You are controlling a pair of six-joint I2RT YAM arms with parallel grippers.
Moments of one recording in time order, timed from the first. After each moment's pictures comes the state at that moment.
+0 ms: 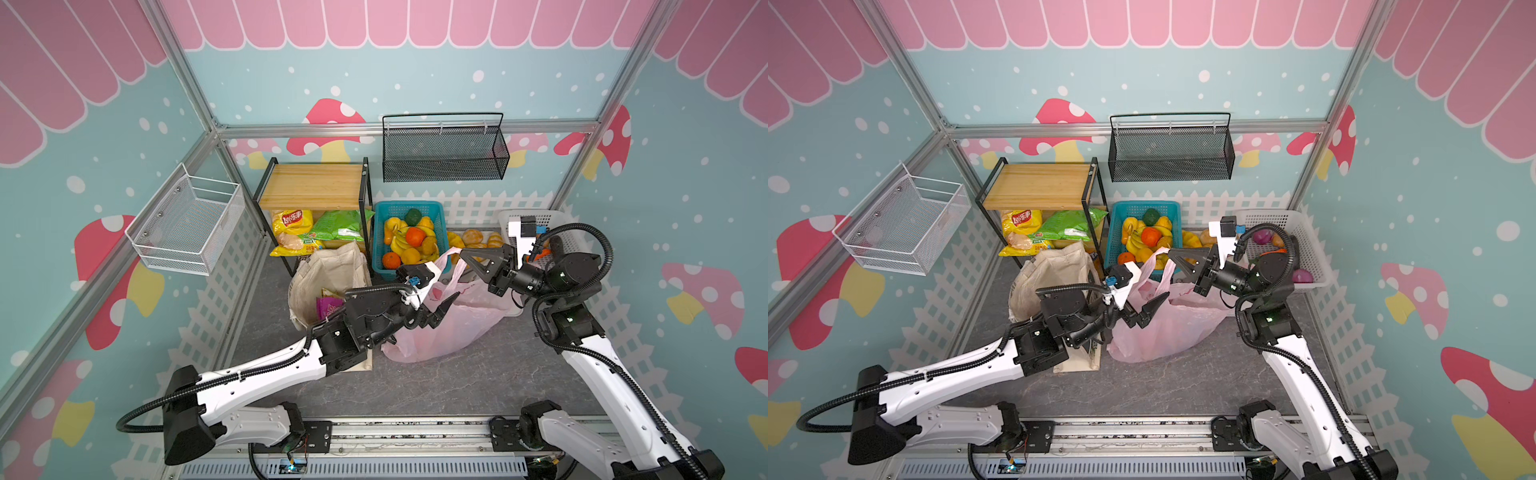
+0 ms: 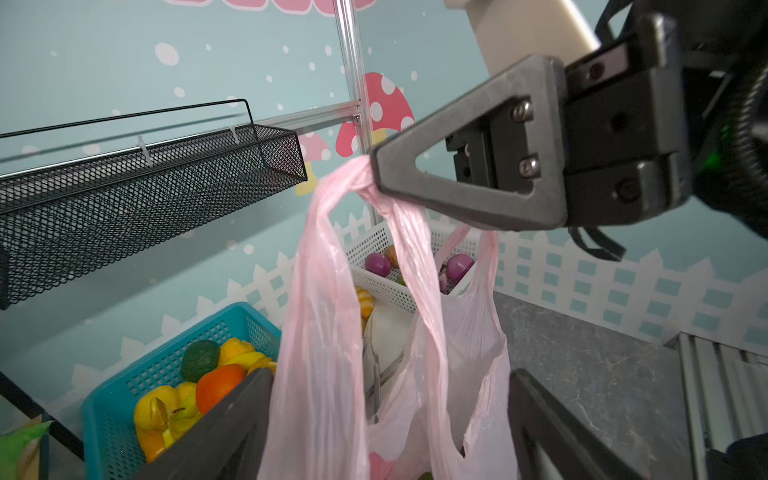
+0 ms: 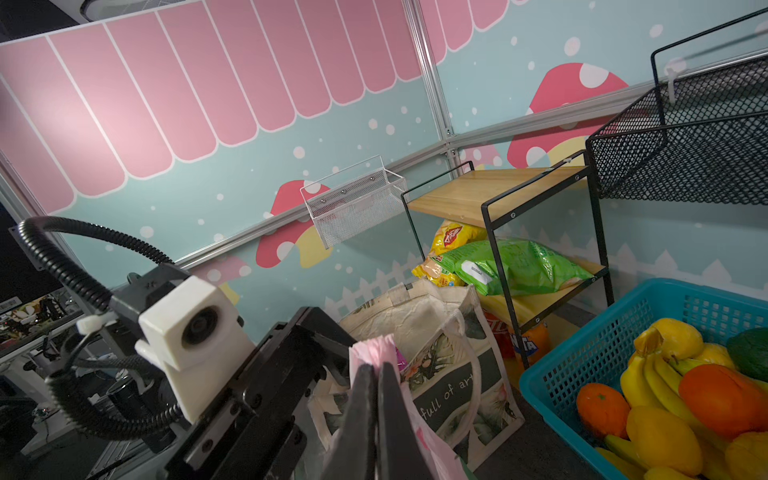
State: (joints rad) left arm -1.06 1.27 1.05 0.22 -0.19 0.18; right arm 0.26 0.98 0.97 0.29 -0.89 0.56
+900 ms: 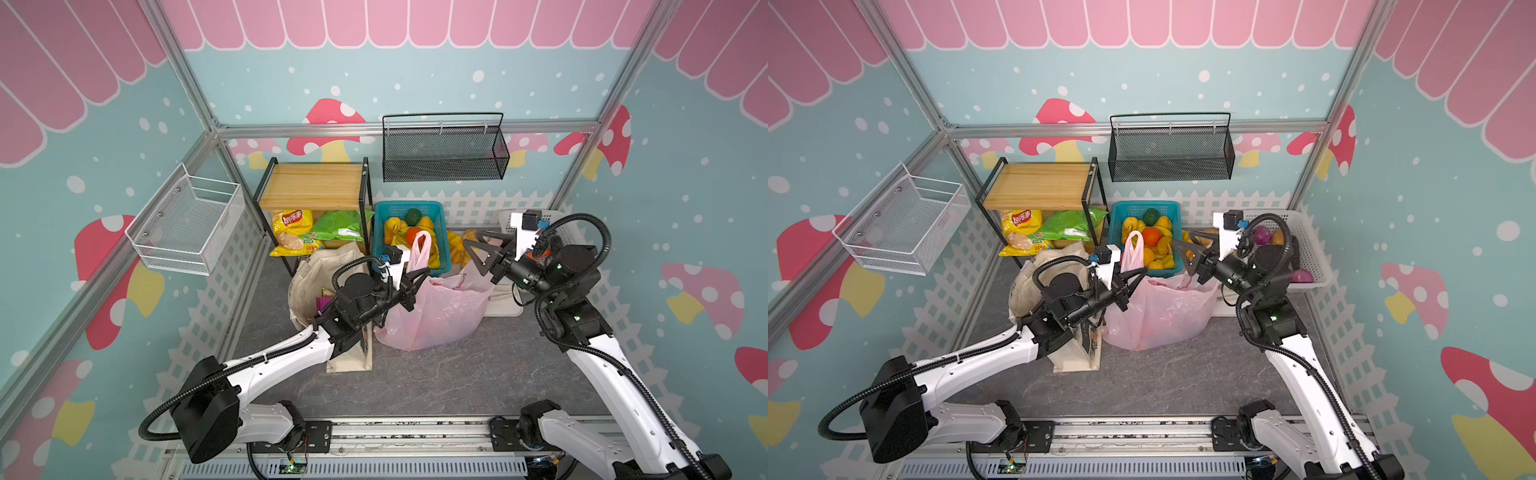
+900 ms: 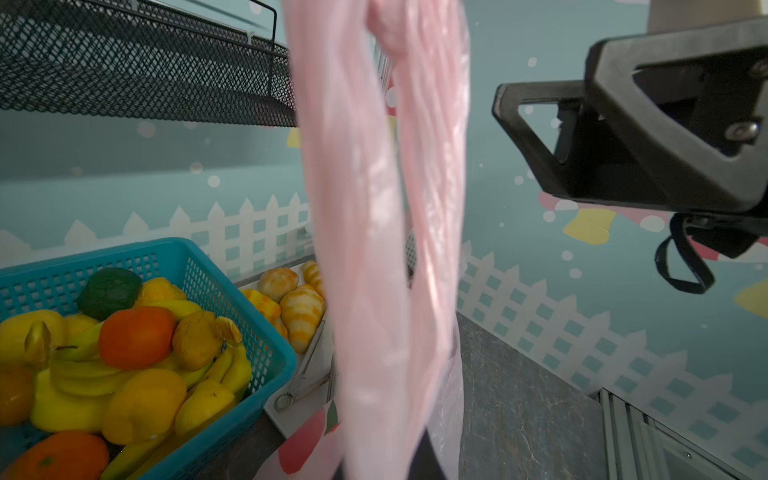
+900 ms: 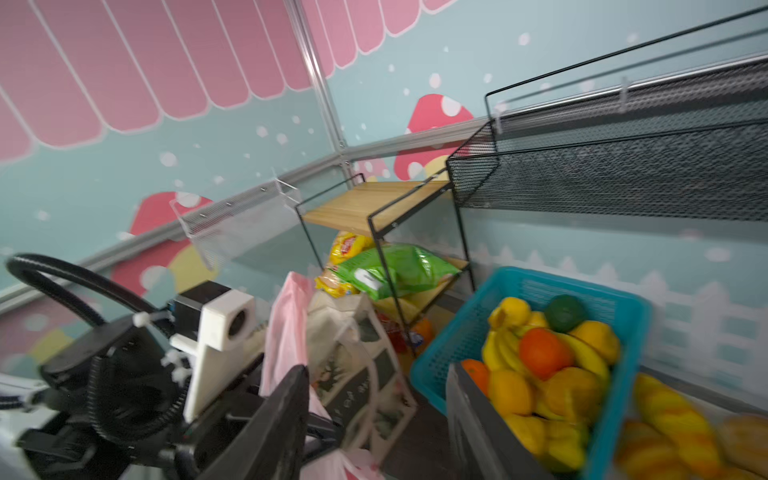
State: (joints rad) left arm -0.78 1.32 0.86 0.50 0.17 -0.28; right arm 0.28 0.93 1.04 -0.03 -0.45 0.25
